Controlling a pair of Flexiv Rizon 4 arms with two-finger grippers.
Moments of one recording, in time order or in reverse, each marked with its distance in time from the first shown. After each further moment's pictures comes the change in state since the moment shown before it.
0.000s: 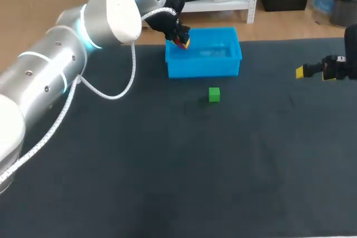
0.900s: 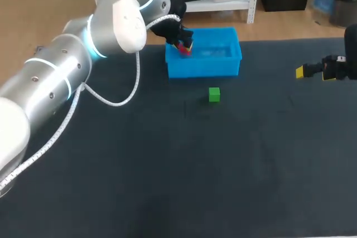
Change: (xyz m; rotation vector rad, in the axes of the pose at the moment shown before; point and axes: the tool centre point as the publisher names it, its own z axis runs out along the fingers) left arm 0.000 0.002 0.018 -0.035 -0.035 -0.058; right arm 0.000 0.000 0.000 0.000 0.000 0.000
